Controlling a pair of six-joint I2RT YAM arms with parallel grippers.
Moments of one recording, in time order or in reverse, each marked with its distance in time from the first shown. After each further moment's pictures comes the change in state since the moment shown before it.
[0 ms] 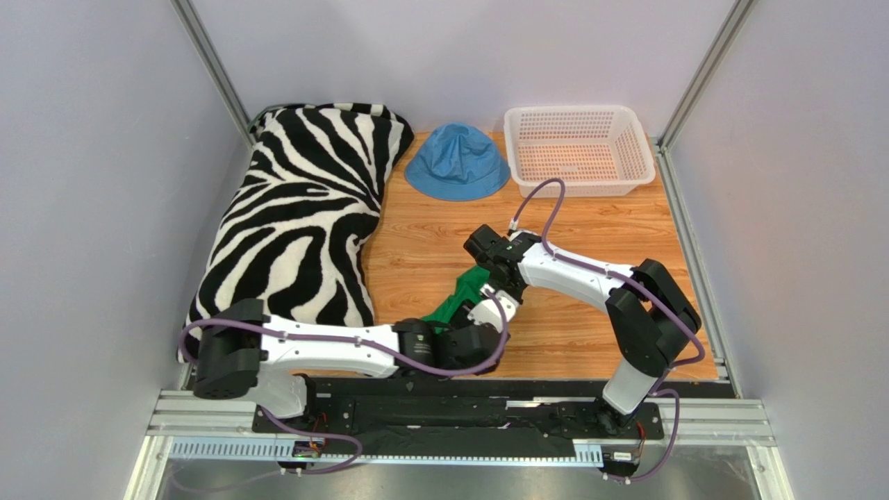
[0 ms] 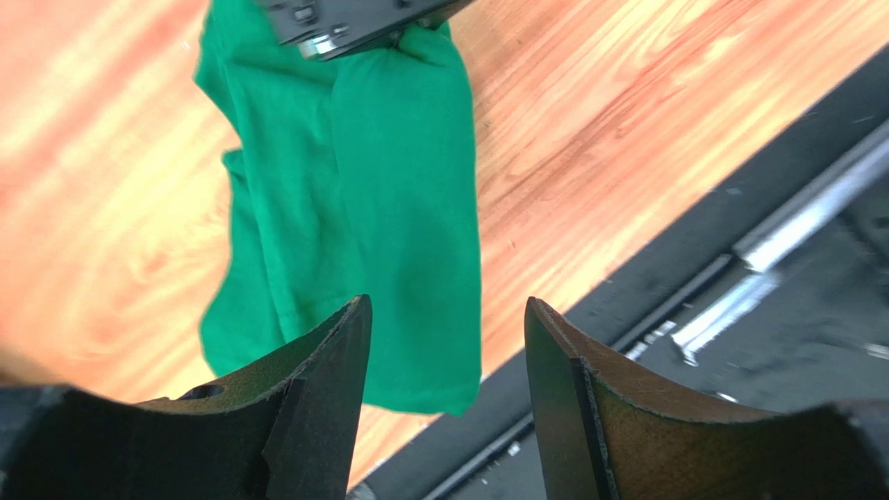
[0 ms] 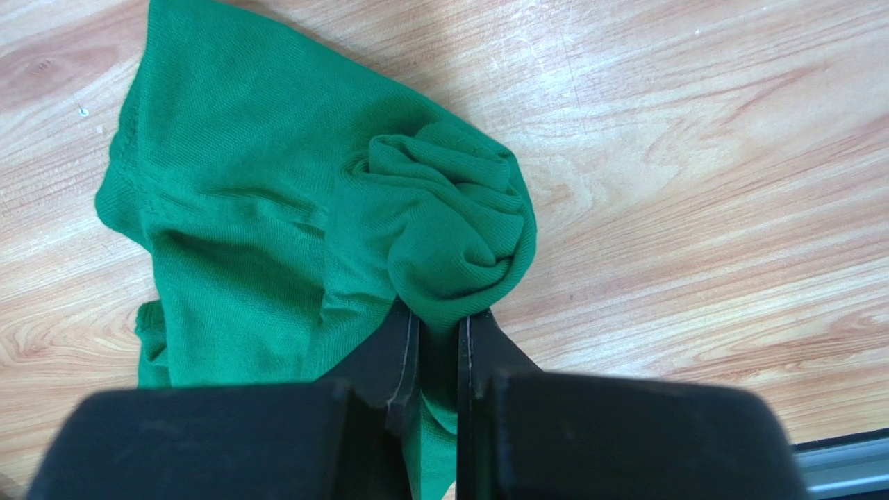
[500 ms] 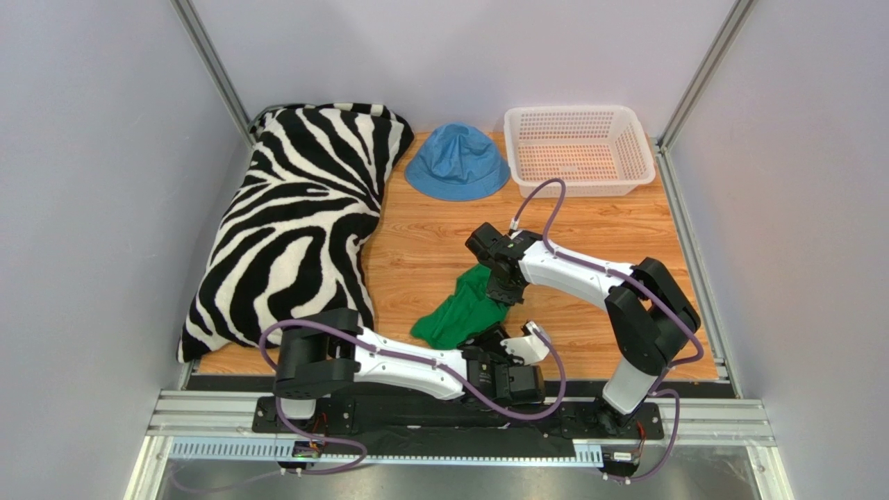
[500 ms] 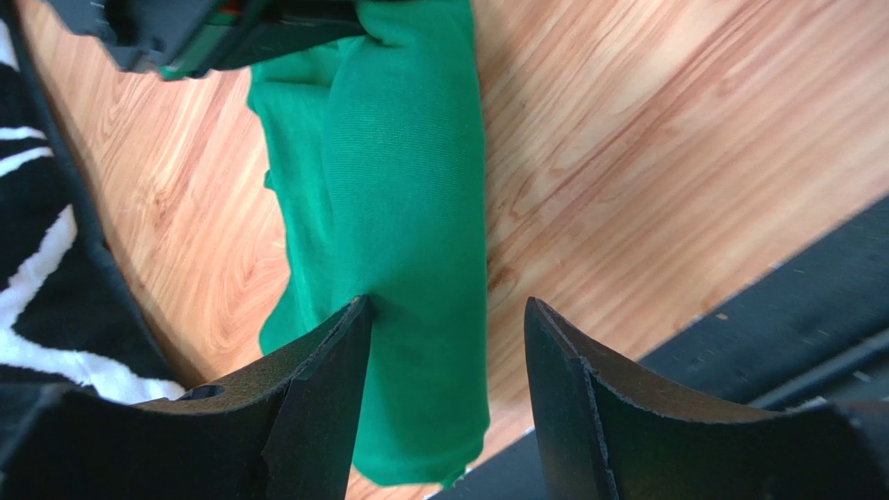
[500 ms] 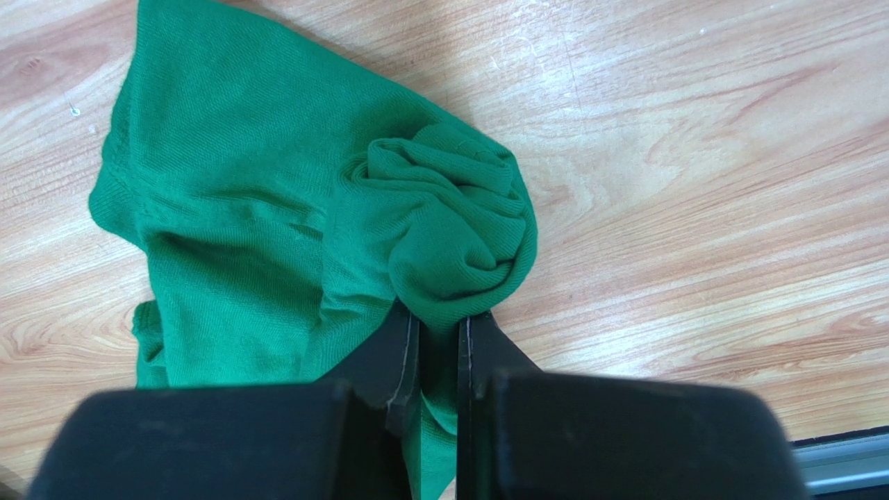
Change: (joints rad) left arm -0.129 0.397 0.241 -0.185 -0.315 0.084; right arm -0.018 0.007 0.006 -0.005 -0.027 -0.013
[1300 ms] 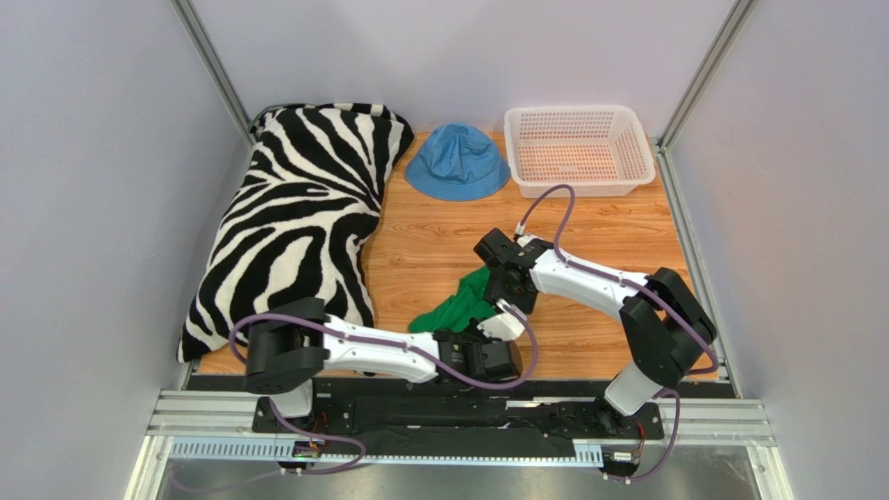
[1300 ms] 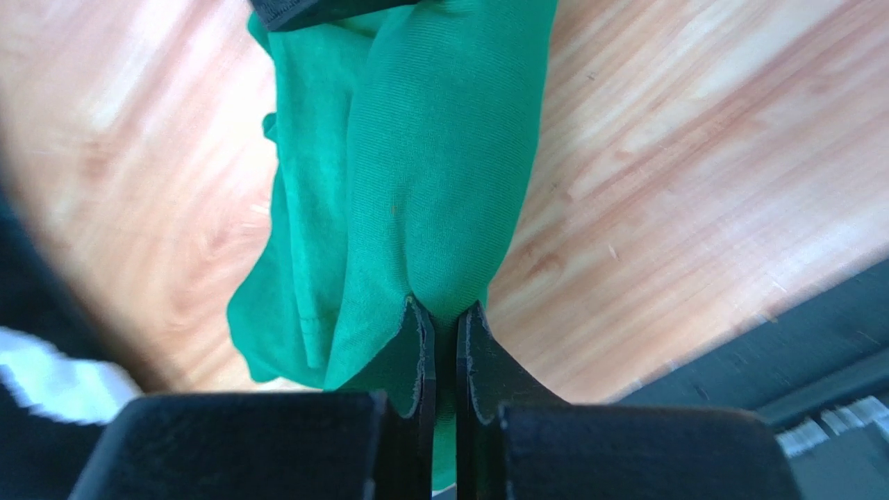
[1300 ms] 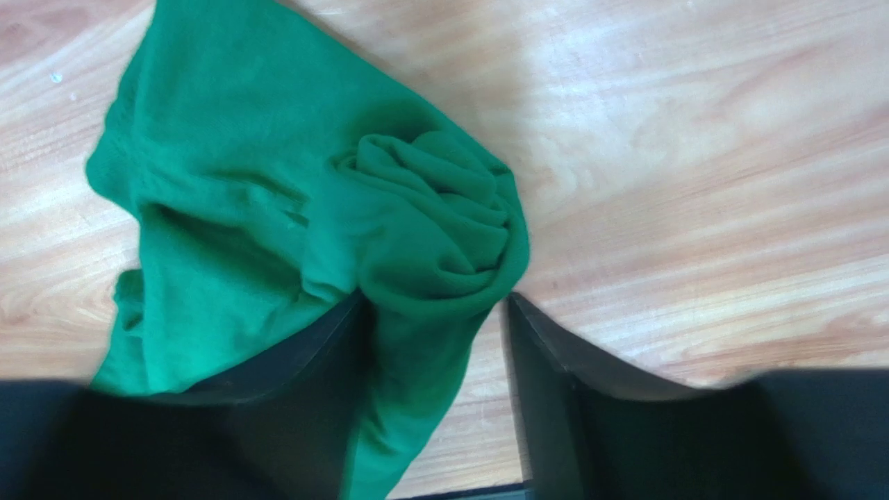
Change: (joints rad) left arm 0.083 -0.092 -0.127 0.067 0.083 -0.074; right arm -0.002 -0.067 -0.076 0.052 -0.024 -0.010
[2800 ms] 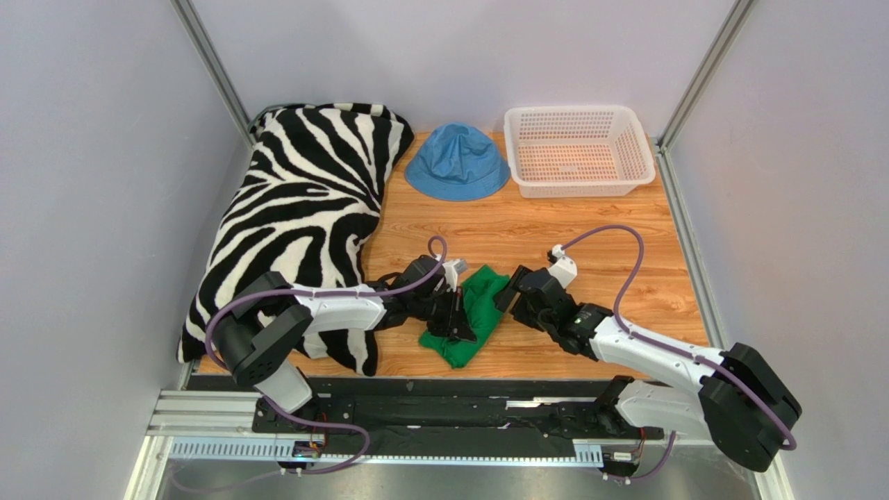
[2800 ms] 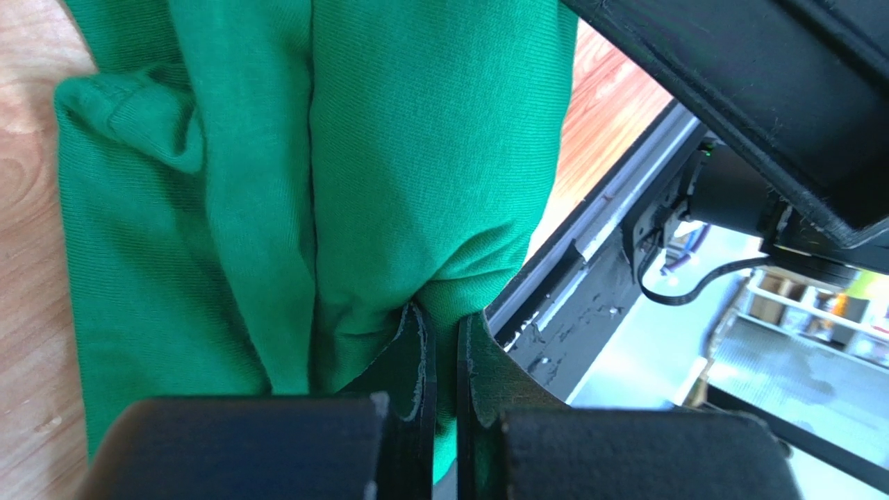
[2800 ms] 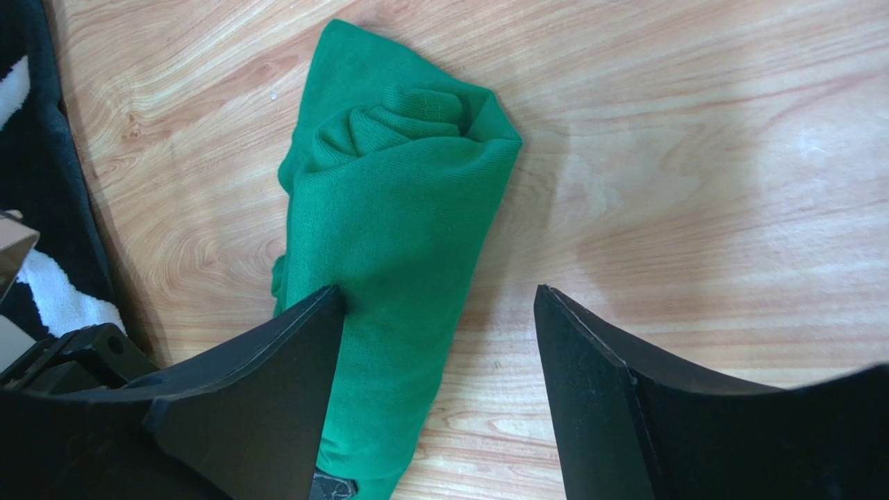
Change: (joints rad) left arm 0.591 -0.169 -0.381 0.583 1.196 -0.330; right arm 0.036 -0.521 -0.581 0.616 0.055 0.026
